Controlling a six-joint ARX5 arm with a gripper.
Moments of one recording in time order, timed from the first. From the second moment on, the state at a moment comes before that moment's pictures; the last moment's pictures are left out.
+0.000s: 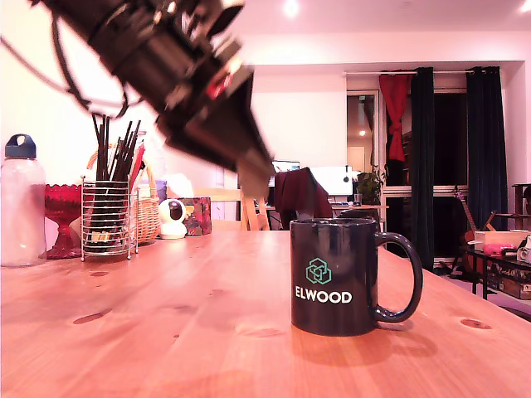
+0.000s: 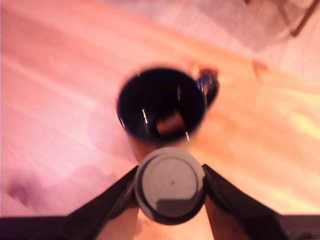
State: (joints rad) arm -0.72 1.48 1.04 -0.32 0.29 0.23
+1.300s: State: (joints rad) arm -0.78 1.93 1.62 -0.69 0.28 0.25
